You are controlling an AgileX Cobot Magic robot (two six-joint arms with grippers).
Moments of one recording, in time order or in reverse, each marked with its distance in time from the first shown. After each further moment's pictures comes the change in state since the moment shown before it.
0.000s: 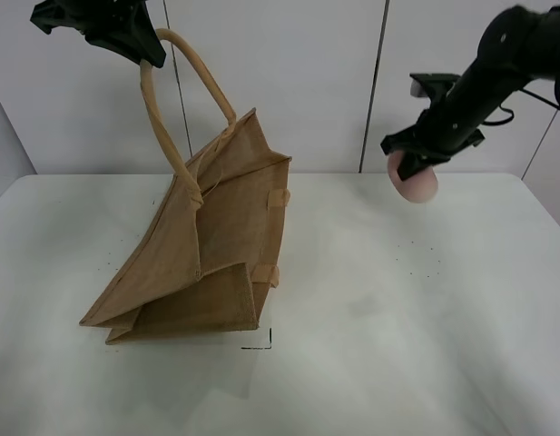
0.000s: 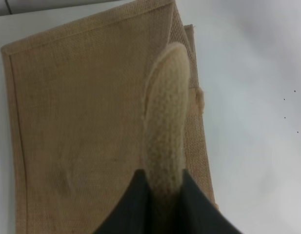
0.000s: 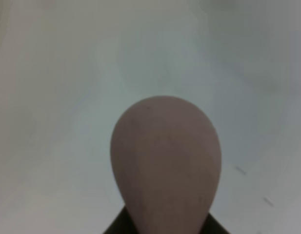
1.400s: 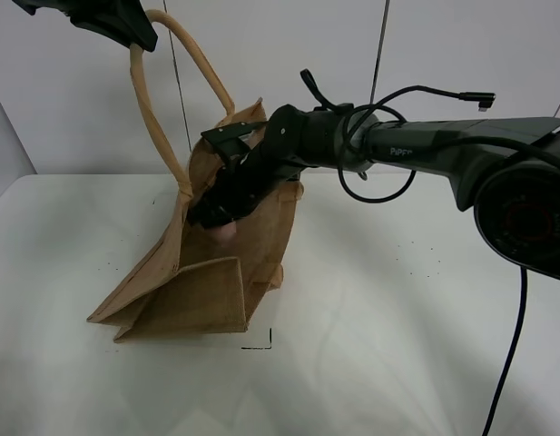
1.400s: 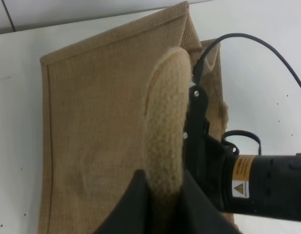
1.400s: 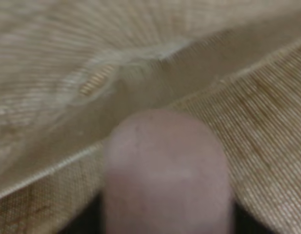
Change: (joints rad) left arm 0.000 -0.045 0.000 -0.001 0.000 0.023; right arm 0.523 0.298 -0.098 0.250 -0.409 -0.196
